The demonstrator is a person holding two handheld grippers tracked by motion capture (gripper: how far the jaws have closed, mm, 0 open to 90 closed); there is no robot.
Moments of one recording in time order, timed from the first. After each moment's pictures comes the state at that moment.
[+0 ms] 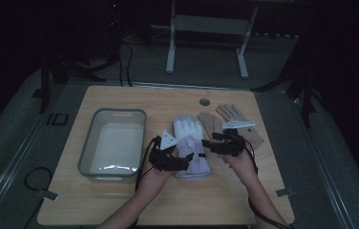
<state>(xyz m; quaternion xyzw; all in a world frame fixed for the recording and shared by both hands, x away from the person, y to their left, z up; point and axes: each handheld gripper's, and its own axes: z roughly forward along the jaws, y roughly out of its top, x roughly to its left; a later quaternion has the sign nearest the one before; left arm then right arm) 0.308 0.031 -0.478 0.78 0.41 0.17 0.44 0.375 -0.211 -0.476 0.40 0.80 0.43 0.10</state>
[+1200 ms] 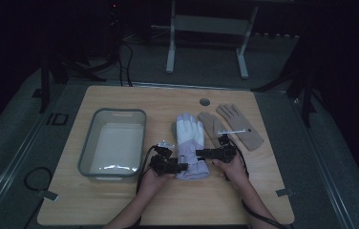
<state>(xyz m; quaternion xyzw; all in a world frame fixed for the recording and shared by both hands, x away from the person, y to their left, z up) 0.341 0.043 -0.561 0.79 0.45 -0.04 0.42 0.406 -0.218 -0.563 0.47 0.76 0.43 -0.12</state>
